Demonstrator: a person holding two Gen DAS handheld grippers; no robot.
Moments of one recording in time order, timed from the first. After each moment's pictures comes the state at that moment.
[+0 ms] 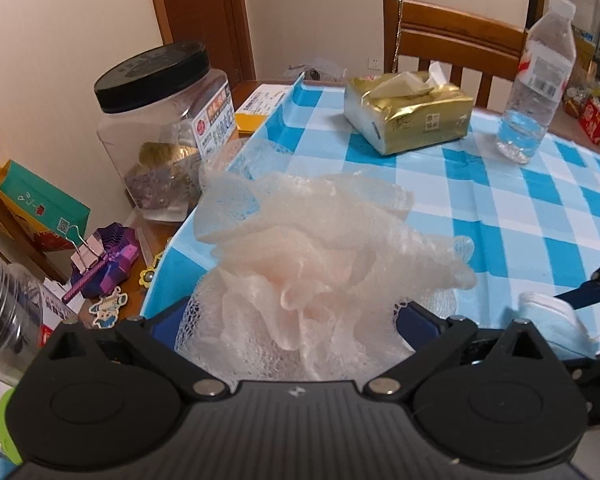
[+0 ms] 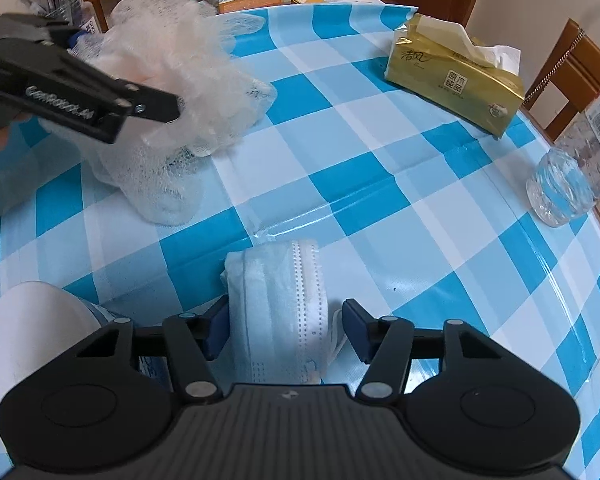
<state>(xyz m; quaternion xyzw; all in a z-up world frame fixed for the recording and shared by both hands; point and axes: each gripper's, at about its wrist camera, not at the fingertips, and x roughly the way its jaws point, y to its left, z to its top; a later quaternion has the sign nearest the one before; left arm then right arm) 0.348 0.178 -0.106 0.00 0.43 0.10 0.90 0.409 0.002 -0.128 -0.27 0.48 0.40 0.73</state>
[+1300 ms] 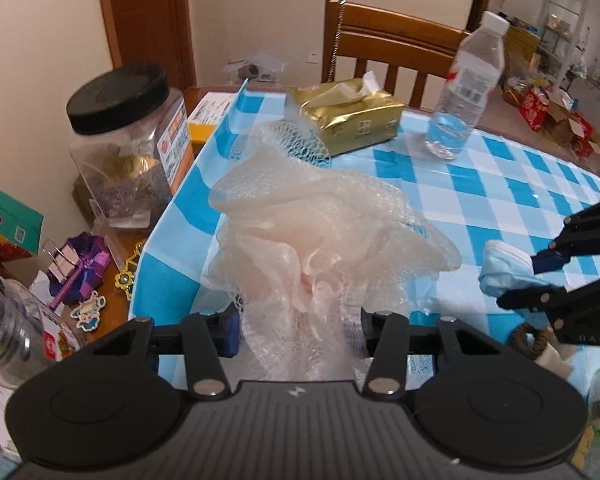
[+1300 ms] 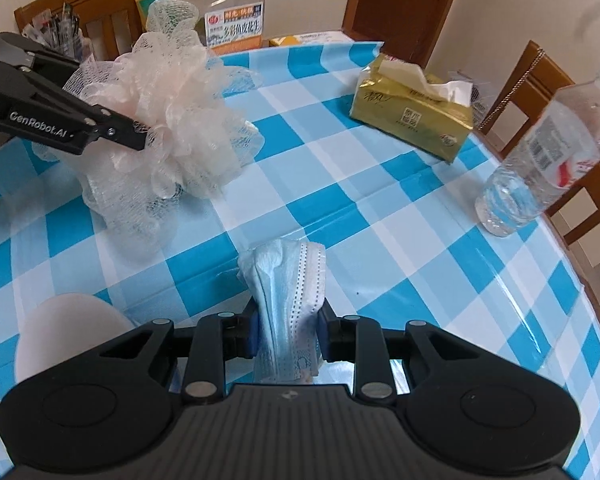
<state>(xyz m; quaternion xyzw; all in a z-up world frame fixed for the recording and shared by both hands) 0.325 0.183 -0.070 -0.02 0.45 0.00 0.89 0.391 -0.013 -0.080 -0.27 0.45 0.37 0.76</state>
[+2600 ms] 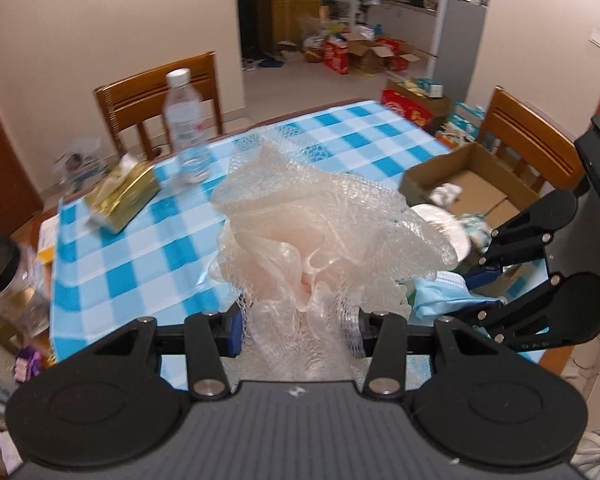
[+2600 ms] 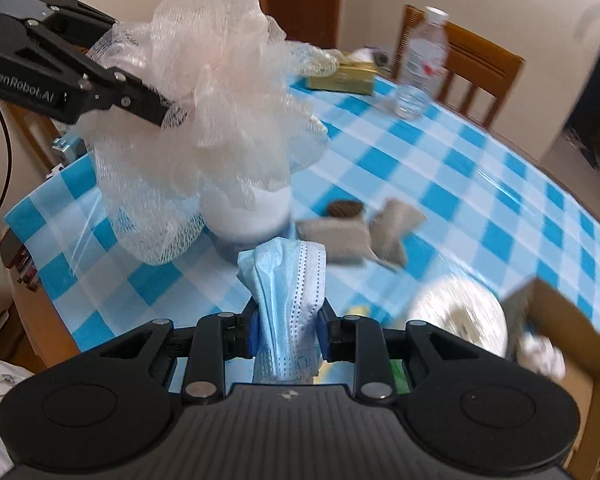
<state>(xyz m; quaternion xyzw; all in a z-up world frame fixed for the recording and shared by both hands) 0.185 0.061 0.056 0.13 0.40 -0.28 0.86 0.158 -0.123 0.014 -0.14 0.47 0.25 0.83</state>
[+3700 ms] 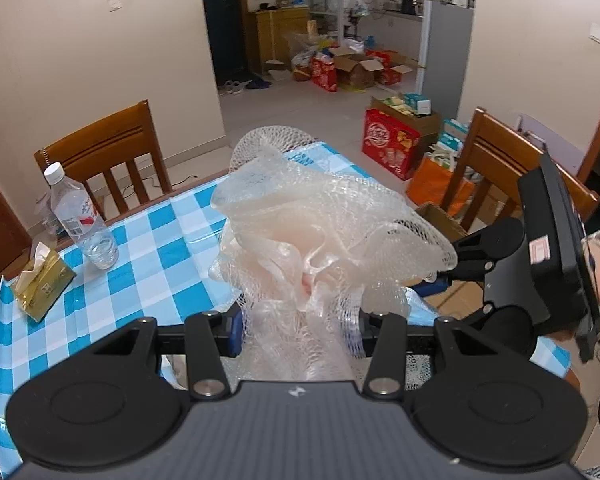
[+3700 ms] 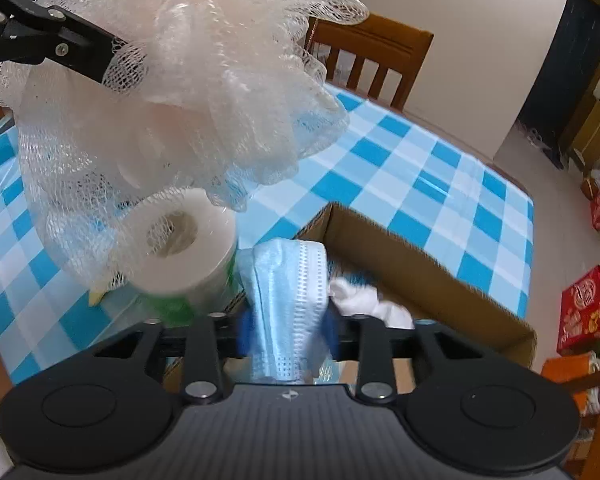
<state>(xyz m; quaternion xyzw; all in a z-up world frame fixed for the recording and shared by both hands) 0.207 -0.176 0.066 0.15 0.37 -0.27 0.88 0.211 -0.339 -0.015 -0.16 0.44 0.23 0.85</state>
